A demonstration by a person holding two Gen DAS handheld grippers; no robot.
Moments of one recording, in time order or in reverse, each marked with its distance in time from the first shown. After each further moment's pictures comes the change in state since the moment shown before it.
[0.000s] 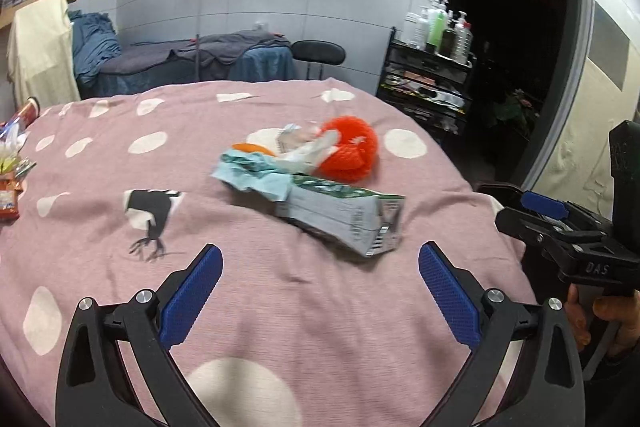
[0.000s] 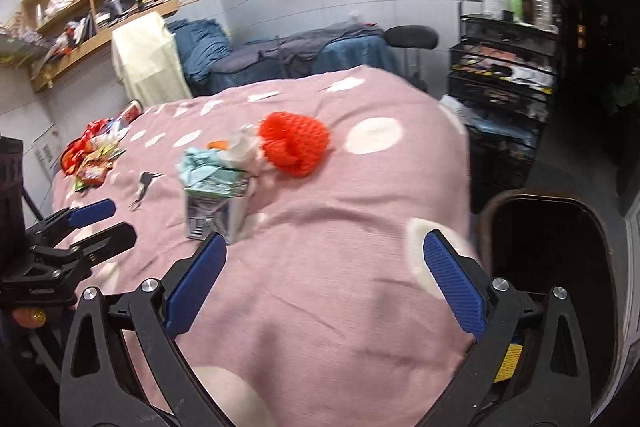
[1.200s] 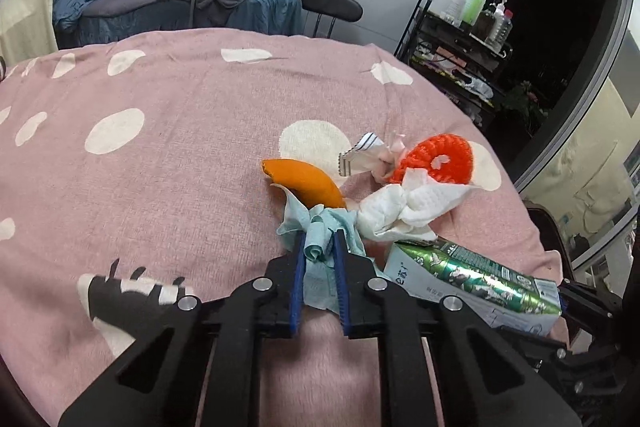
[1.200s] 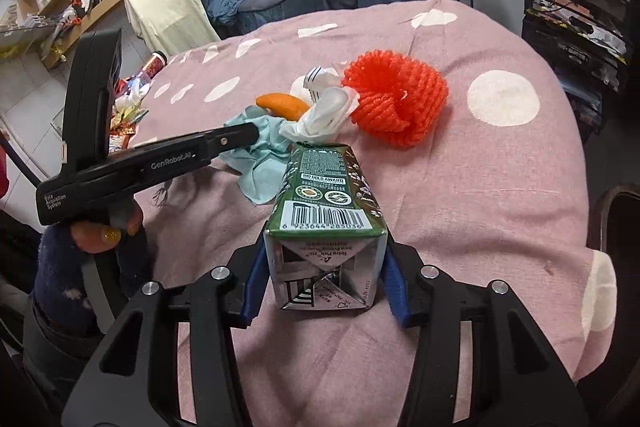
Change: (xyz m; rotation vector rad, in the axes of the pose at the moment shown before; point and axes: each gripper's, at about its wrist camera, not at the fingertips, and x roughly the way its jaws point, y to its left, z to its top) left arm 0.102 0.070 0.056 -0.085 0.191 -0.098; right arm 0.097 0.066 0.026 0.018 0.245 0.122
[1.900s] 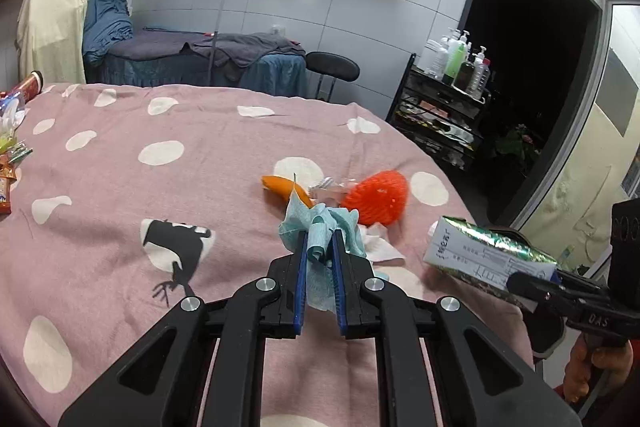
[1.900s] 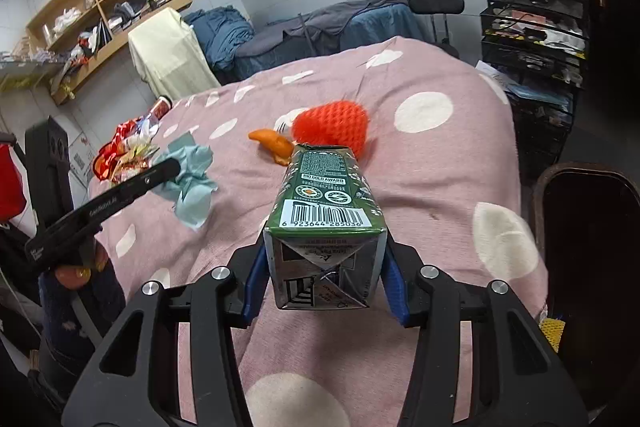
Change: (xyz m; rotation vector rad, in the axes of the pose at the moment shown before) left arm -0.086 -0.043 -0.040 -0.010 -0.221 0.034; right arm -0.090 -0.041 -0.039 0.067 -0.165 0.010
